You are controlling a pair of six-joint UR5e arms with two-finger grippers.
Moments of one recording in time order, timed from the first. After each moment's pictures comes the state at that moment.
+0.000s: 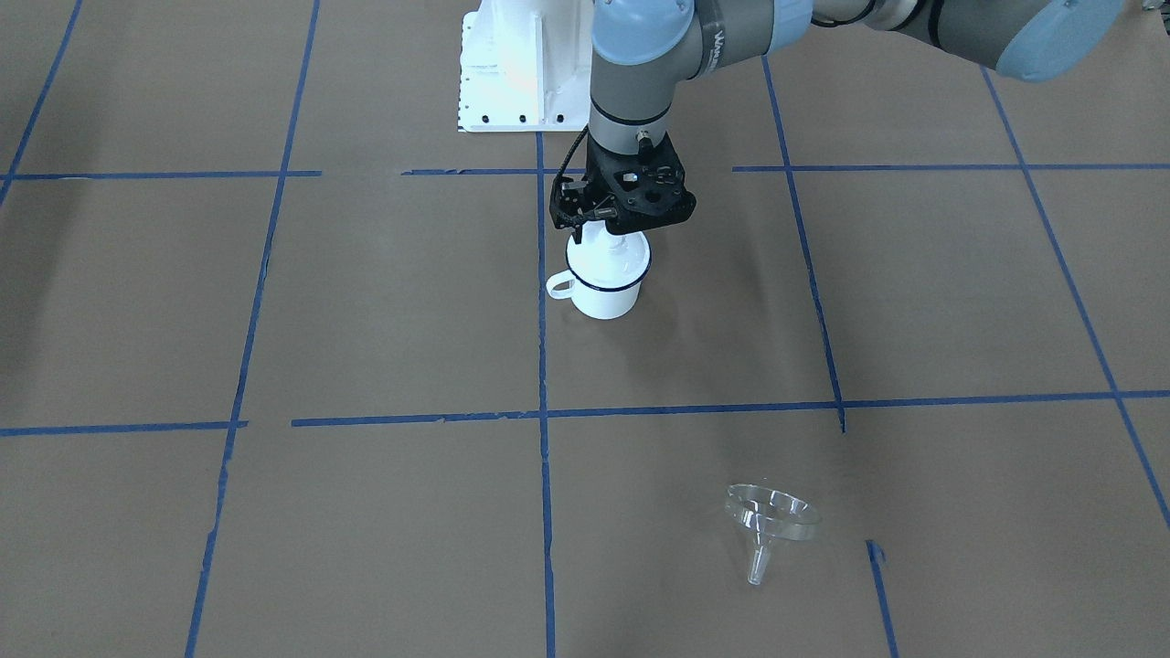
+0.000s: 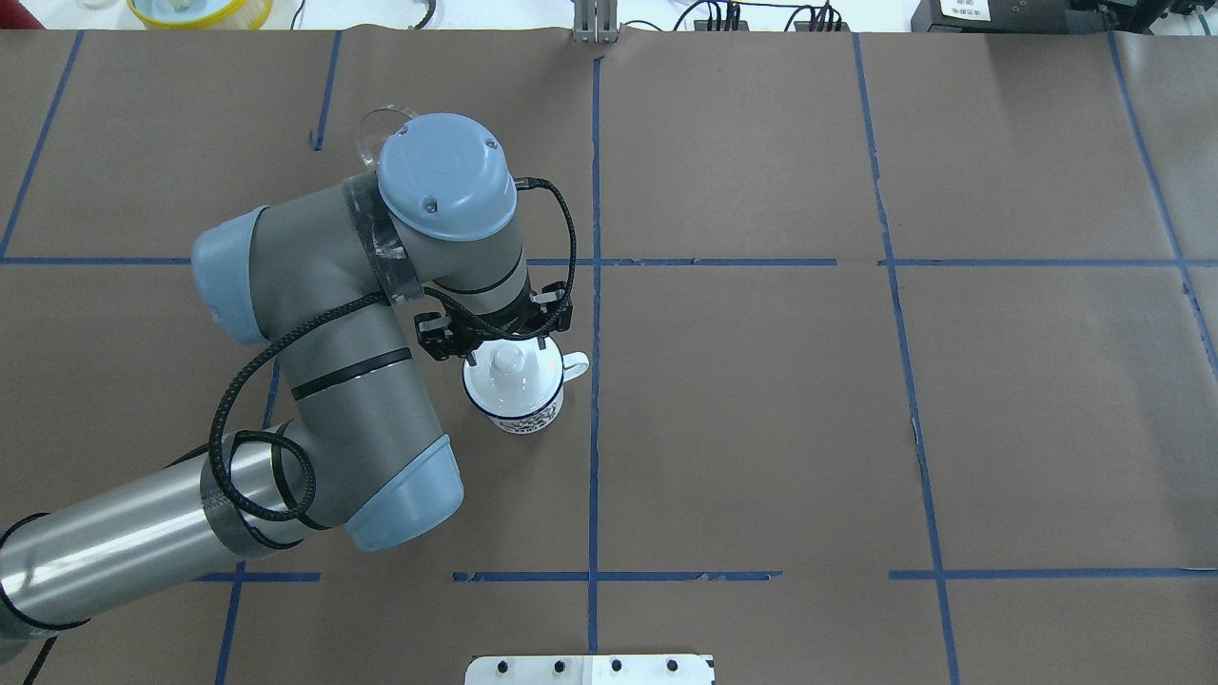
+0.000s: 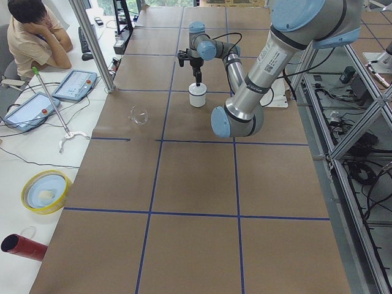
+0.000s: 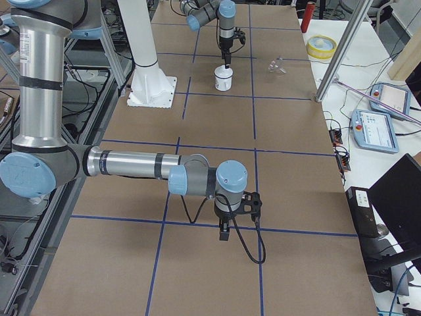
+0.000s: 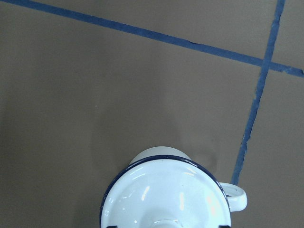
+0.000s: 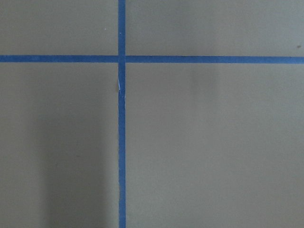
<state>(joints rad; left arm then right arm) -0.57 -2.32 -1.83 -1.32 -1.94 -1.36 1.57 -1.68 1.66 -1.57 2.29 0.01</state>
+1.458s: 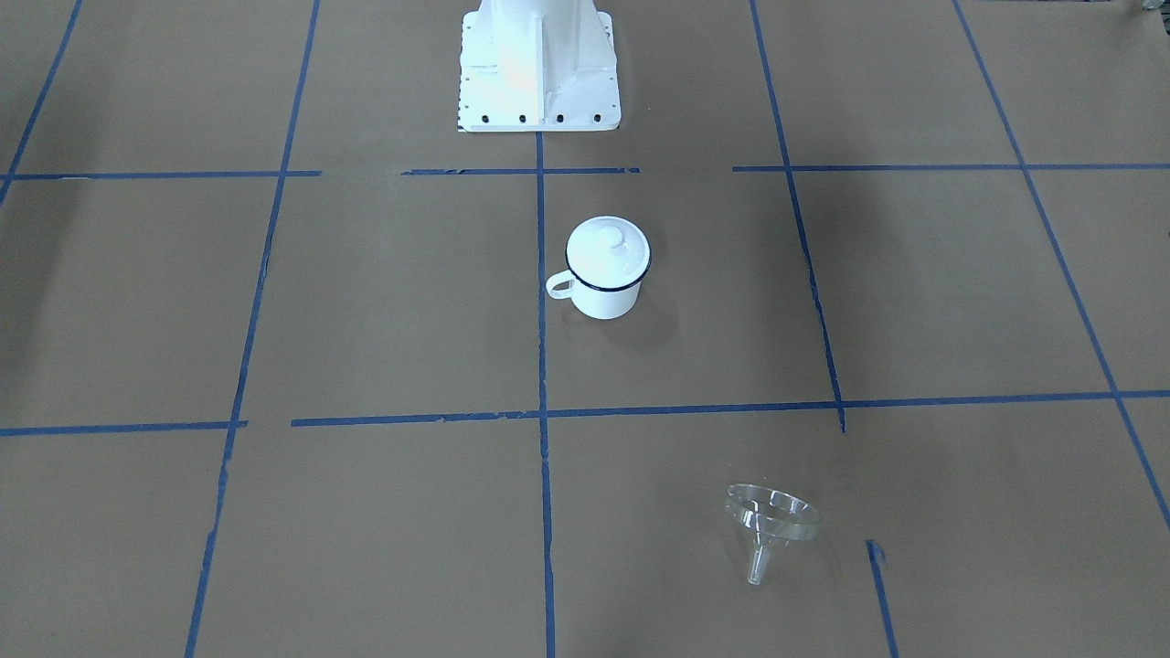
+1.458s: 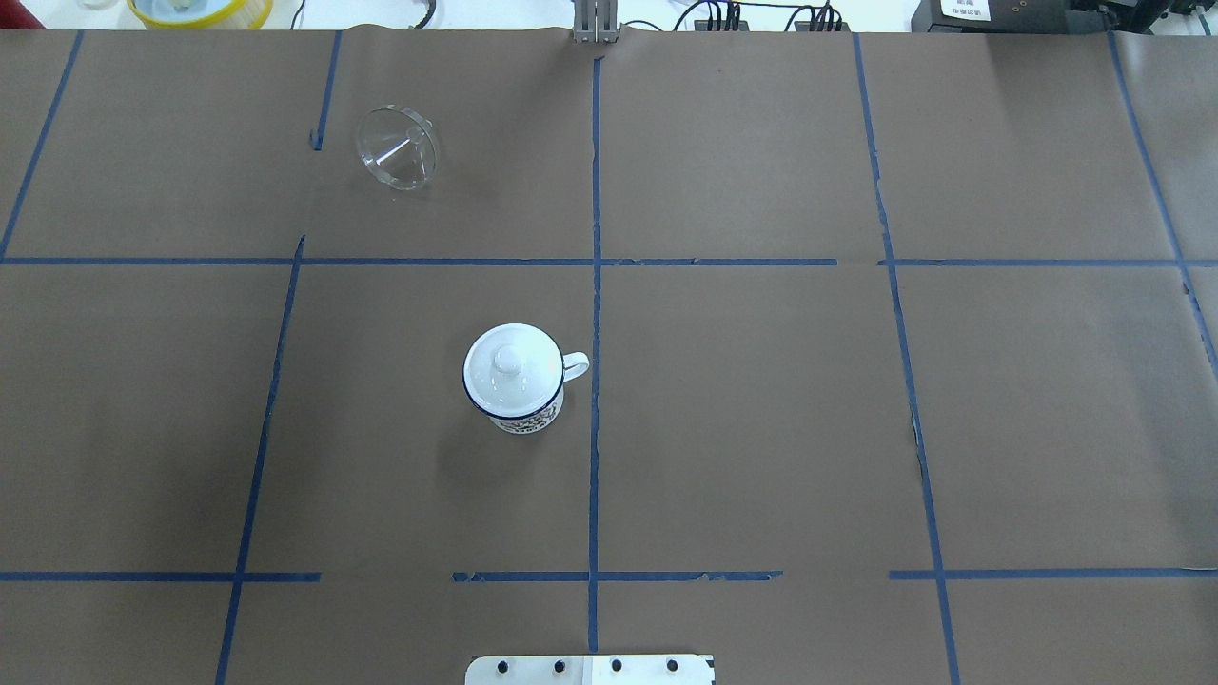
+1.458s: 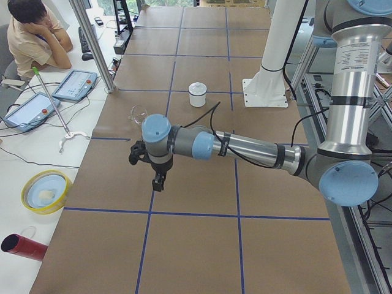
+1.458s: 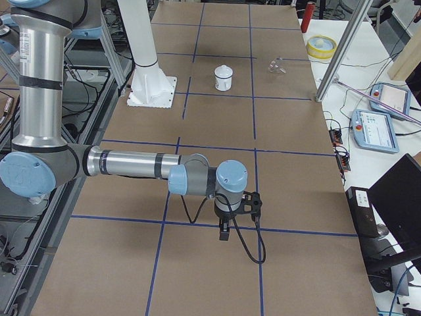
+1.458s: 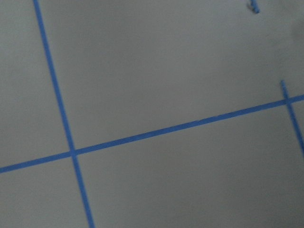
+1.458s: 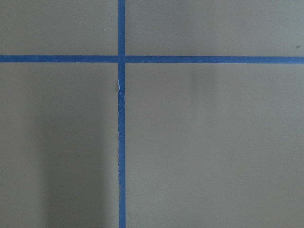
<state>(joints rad) -1.54 -1.56 -1.69 -1.56 -2.38 0.05 1.57 -1.68 1.66 -1.57 2.29 0.01</state>
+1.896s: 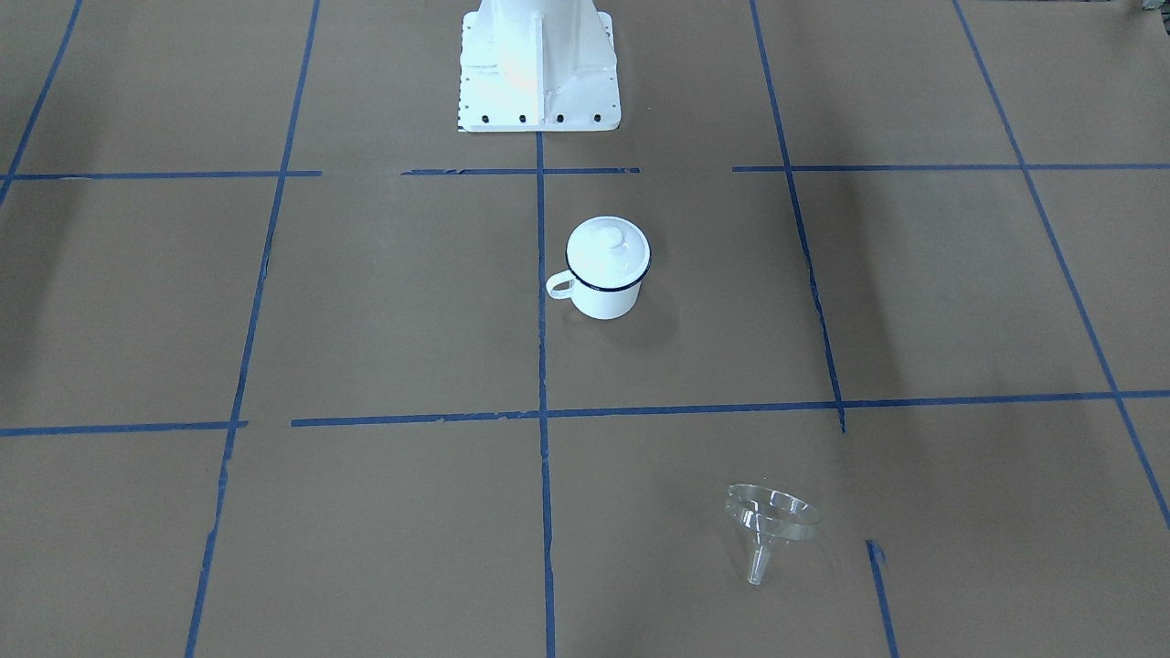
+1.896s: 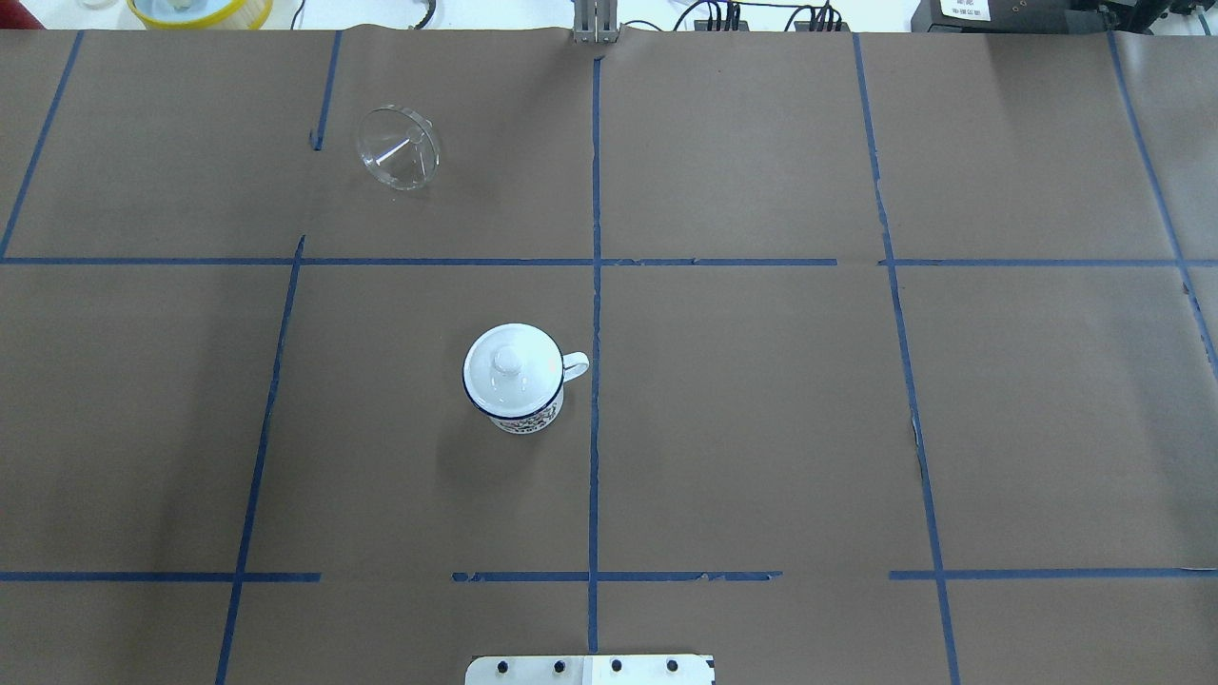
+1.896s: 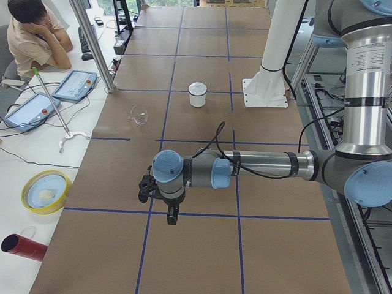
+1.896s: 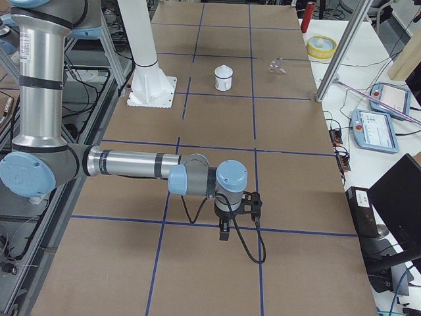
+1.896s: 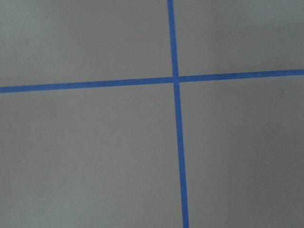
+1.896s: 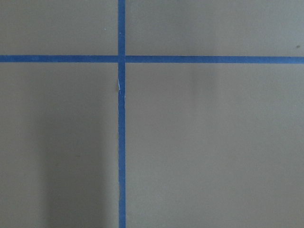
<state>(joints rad) -1.62 -1.51 -1.65 -1.55 -2.38 0.08 1.57 -1.68 1.66 -1.57 2.29 0.01</state>
